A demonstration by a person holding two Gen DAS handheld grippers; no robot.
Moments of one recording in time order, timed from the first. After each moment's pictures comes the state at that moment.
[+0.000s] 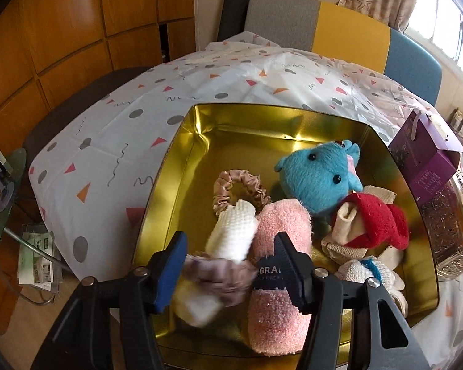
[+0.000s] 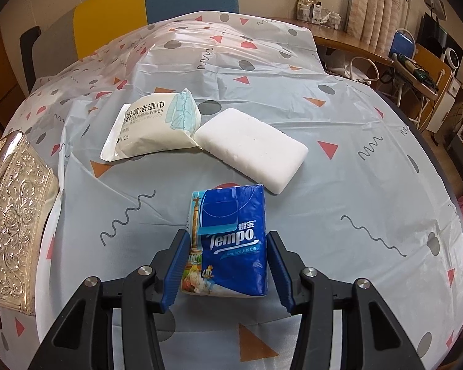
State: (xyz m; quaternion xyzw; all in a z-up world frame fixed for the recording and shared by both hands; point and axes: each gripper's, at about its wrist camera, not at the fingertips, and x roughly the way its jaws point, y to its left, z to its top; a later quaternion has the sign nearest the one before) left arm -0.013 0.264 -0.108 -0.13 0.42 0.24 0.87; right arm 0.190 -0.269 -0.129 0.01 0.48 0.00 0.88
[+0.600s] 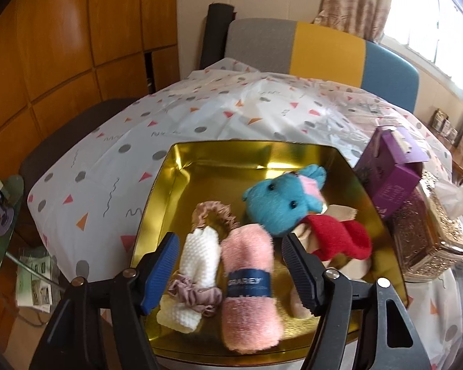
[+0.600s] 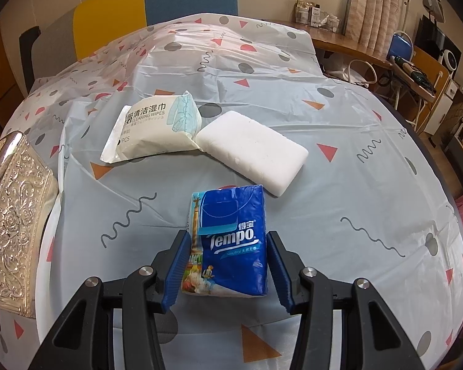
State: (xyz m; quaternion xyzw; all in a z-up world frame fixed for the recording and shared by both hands) left arm -0.016 0.237 -0.070 -0.10 0.37 0.21 0.90; right arm 0.189 -0.266 -0.127 0.01 0.48 -0.01 0.88
